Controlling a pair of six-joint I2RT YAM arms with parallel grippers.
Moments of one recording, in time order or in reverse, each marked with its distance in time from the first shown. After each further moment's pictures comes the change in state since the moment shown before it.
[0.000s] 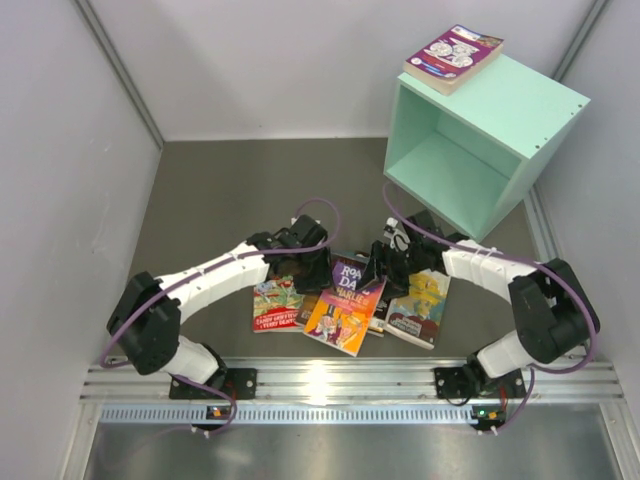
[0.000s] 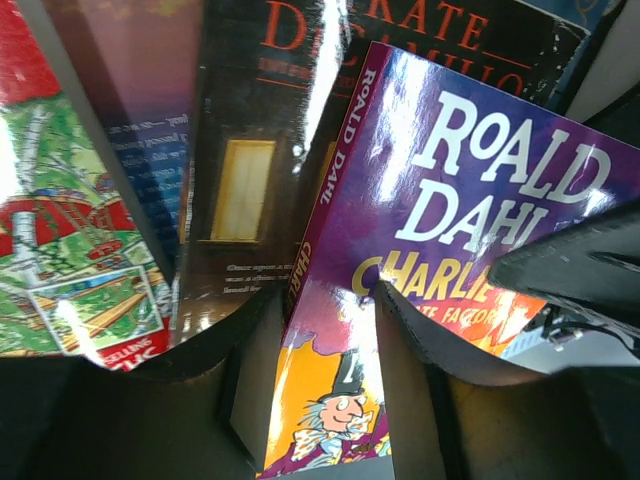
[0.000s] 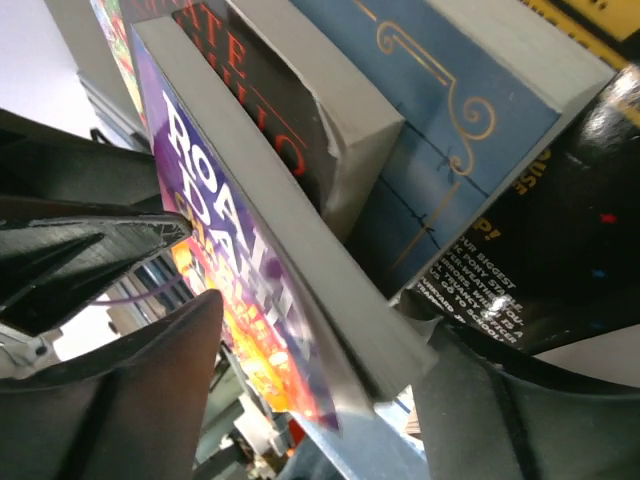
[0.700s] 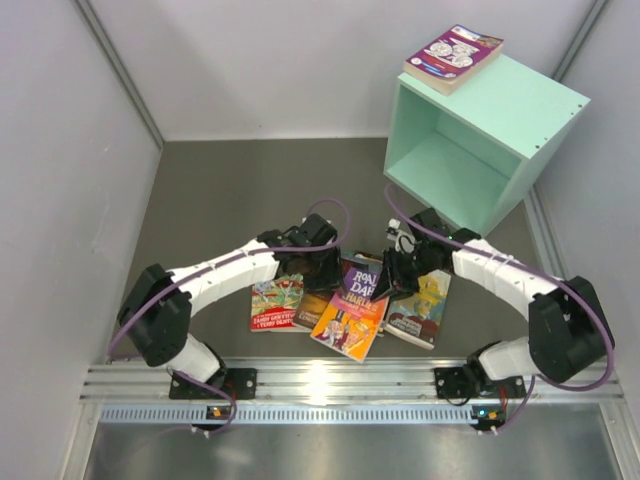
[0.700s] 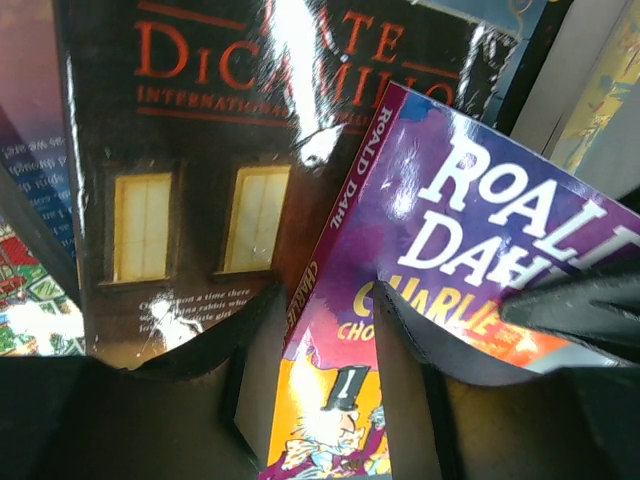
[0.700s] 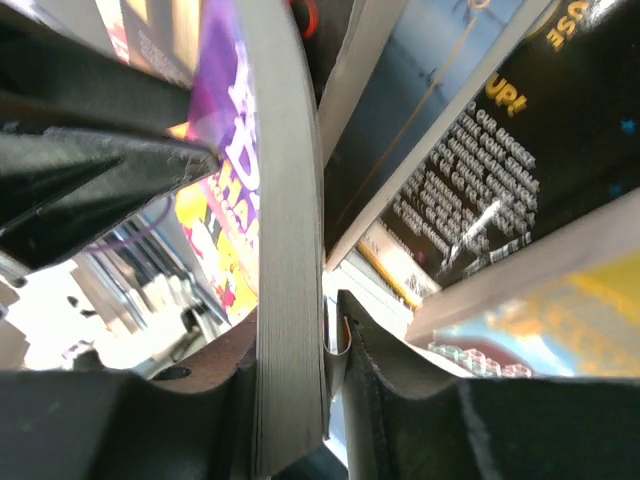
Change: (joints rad) left arm -0.026 0.055 0.034 0.037 0.049 -0.028; right arm 0.002 -0.109 0.026 -0.230 0.007 -0.125
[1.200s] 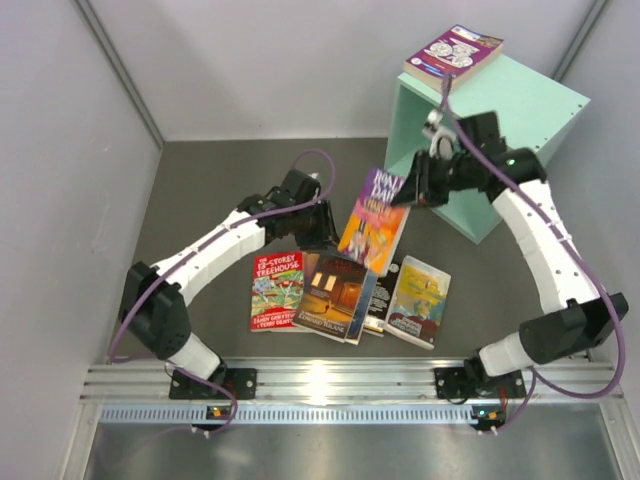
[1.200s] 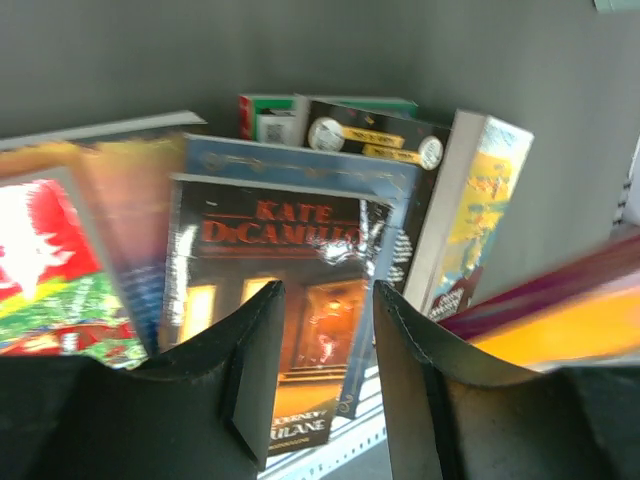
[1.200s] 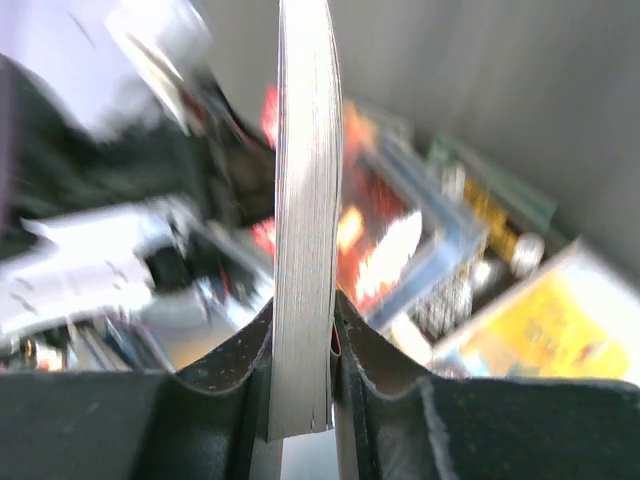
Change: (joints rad) left arm 0.146 0.041 0.272 -0.075 -0.011 0.119; right arm -0.180 0.064 0.790 -0.449 0.109 -0.193
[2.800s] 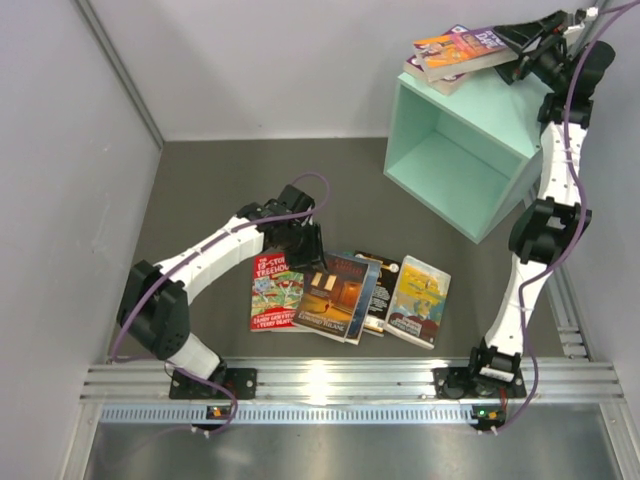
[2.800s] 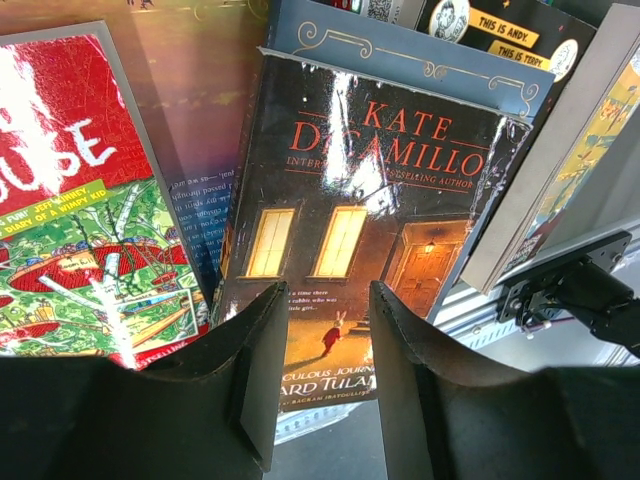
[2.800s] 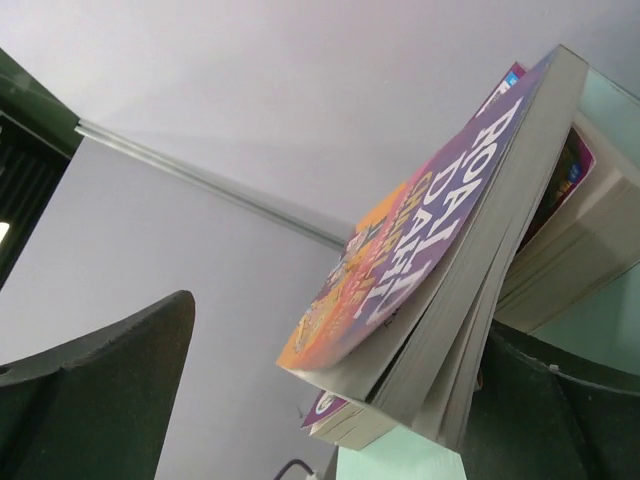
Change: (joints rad) left arm 0.046 -0.010 -0.113 -0.118 0.076 0.035; right arm -0.595 0.914 0.913 1.248 -0.362 1.034
